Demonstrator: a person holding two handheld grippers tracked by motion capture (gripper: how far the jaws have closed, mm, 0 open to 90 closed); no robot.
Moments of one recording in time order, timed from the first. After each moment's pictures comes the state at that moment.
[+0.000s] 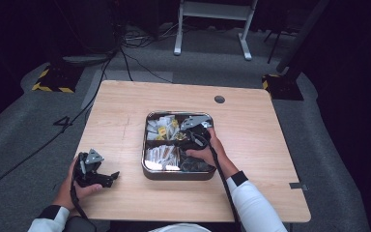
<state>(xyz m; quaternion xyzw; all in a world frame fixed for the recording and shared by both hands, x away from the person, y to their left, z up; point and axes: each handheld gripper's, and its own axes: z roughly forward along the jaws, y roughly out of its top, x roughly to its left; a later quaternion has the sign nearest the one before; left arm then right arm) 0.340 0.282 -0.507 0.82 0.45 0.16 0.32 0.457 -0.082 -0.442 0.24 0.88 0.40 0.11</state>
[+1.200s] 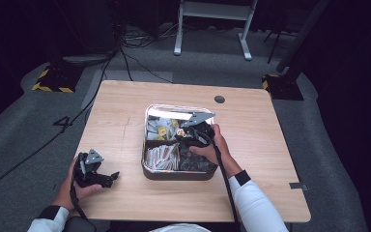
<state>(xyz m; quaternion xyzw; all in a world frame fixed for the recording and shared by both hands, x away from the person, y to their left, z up) 0.340 0.282 -0.507 0.82 0.45 0.16 0.32 0.450 -0.089 -0.417 0.23 0.87 0.40 0.14</state>
